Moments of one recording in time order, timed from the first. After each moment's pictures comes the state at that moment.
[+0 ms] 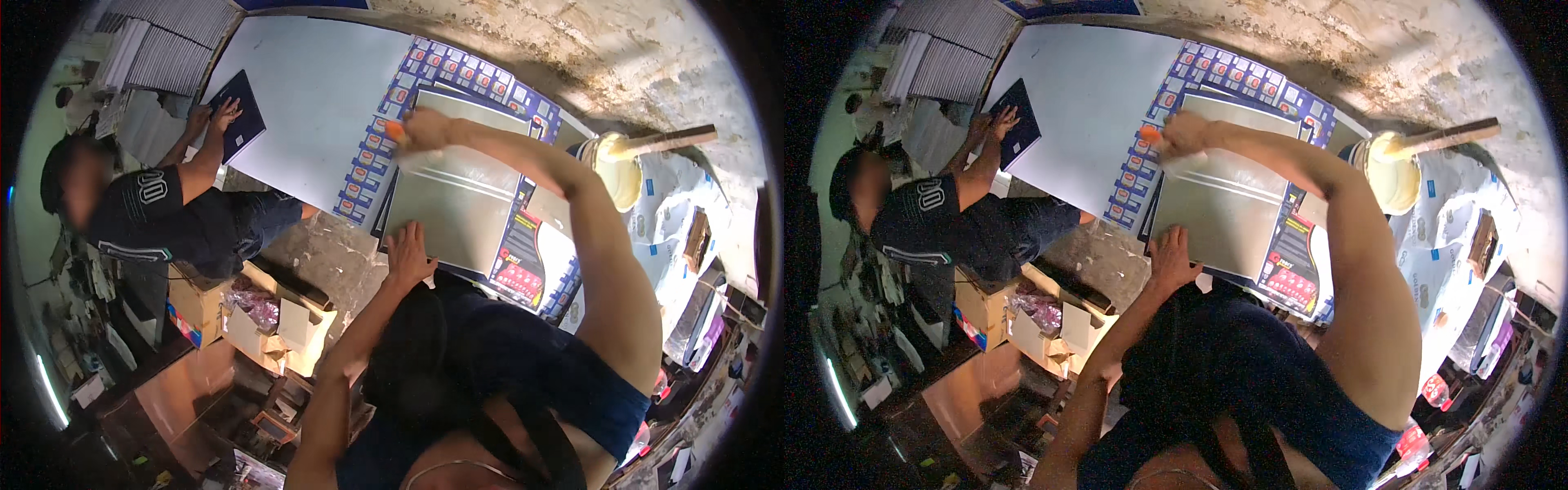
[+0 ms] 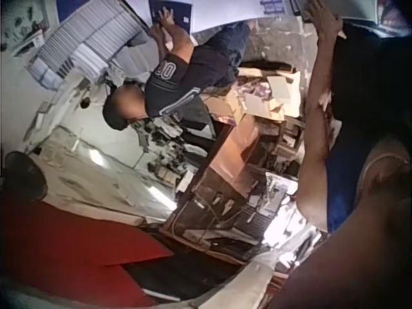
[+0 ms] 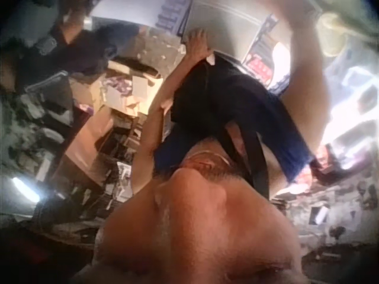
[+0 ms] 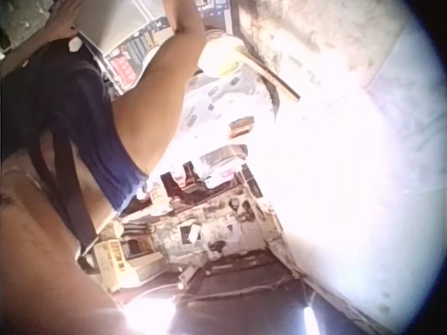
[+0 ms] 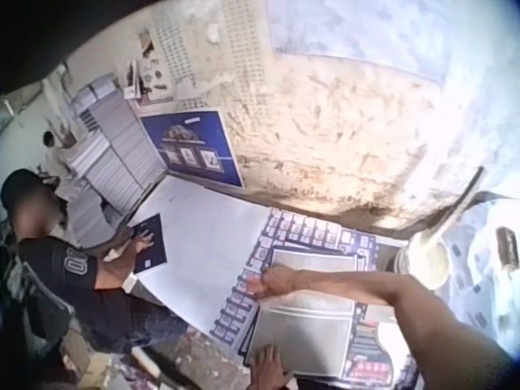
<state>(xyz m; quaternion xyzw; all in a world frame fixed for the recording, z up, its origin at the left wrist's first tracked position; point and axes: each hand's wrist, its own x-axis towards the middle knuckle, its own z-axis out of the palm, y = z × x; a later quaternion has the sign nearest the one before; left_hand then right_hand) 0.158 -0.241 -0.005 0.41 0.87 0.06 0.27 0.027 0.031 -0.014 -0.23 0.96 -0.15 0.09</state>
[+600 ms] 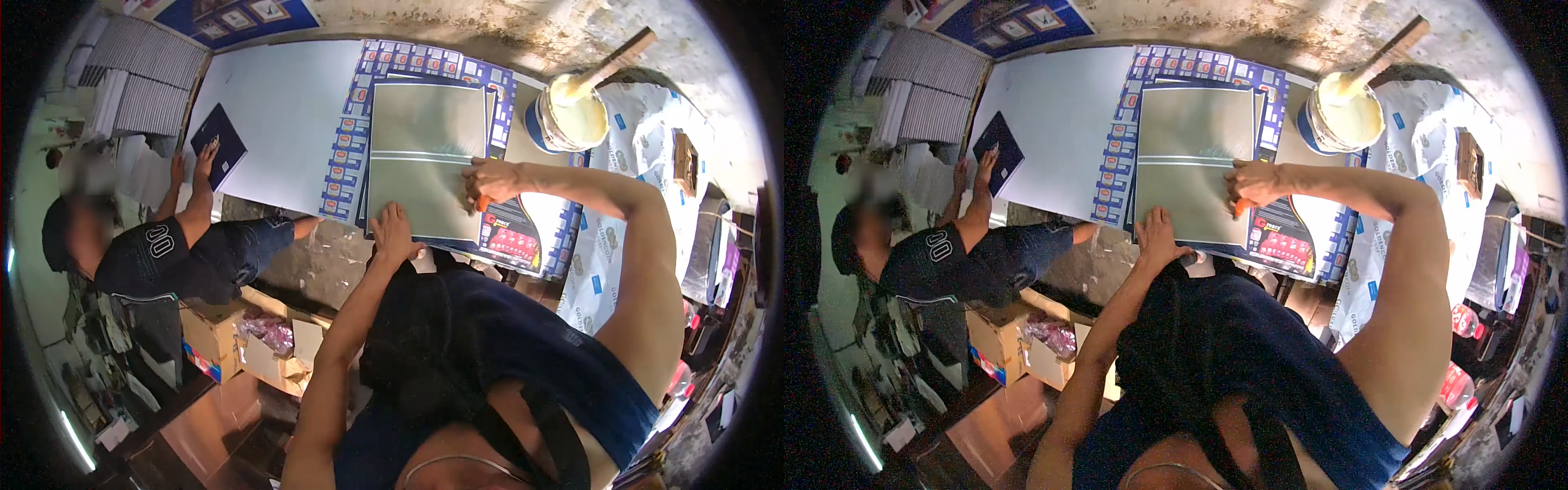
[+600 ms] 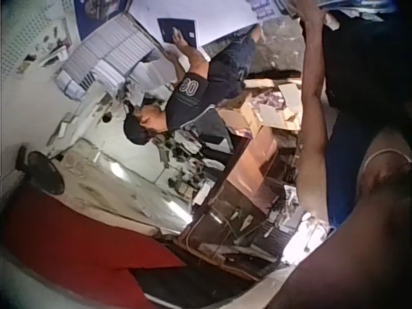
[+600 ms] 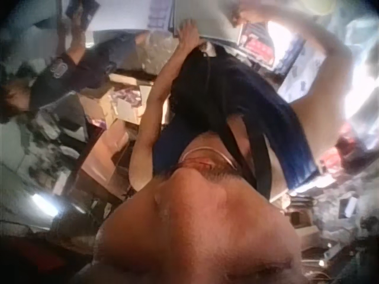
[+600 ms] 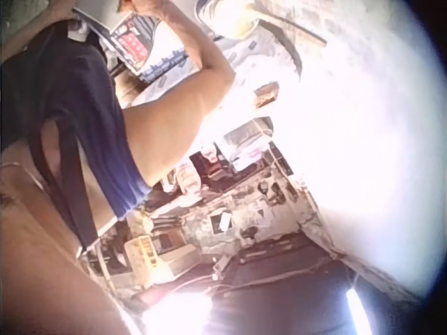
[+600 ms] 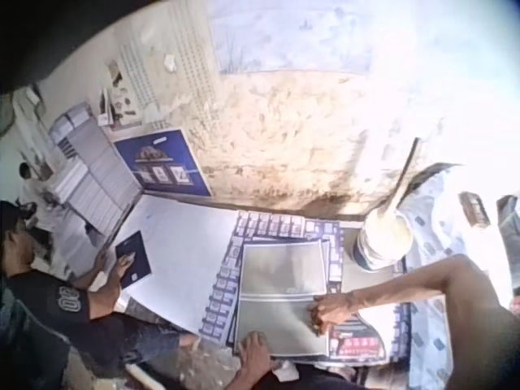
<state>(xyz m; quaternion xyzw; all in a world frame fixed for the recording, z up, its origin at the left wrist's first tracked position) 0.168 -0.242 0.002 0.46 0.87 -0.03 0.18 0.274 0.040 0.034 -0.30 0.94 -0.12 0.09</state>
